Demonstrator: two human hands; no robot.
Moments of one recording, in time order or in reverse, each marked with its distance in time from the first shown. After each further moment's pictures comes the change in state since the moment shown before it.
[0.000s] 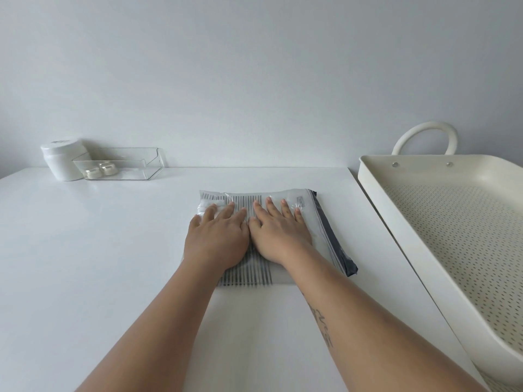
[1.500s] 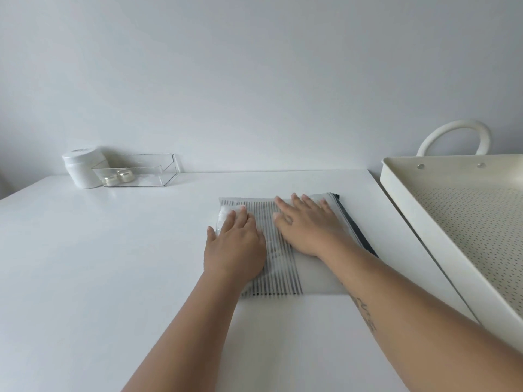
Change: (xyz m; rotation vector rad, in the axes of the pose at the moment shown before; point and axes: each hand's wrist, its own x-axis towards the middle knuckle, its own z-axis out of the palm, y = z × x) left_hand -0.002 -0.002 0.000 -0.122 -0.024 -0.026; right_hand 0.033 0.028 -0.010 -0.170 0.012 -0.070
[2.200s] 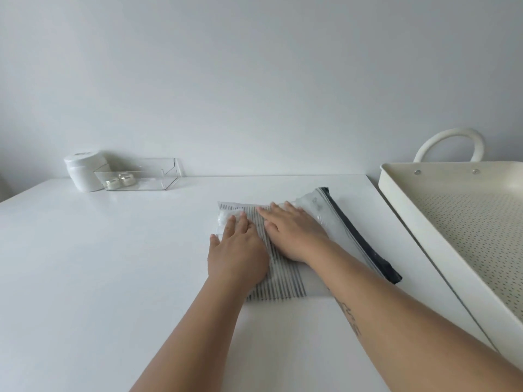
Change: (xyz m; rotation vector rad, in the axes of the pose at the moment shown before) left_hand -0.006 0.004 -0.005 0.028 -0.032 -0.013; right_hand -0.001 -0.027 -0.003 0.081 -0.002 -0.147
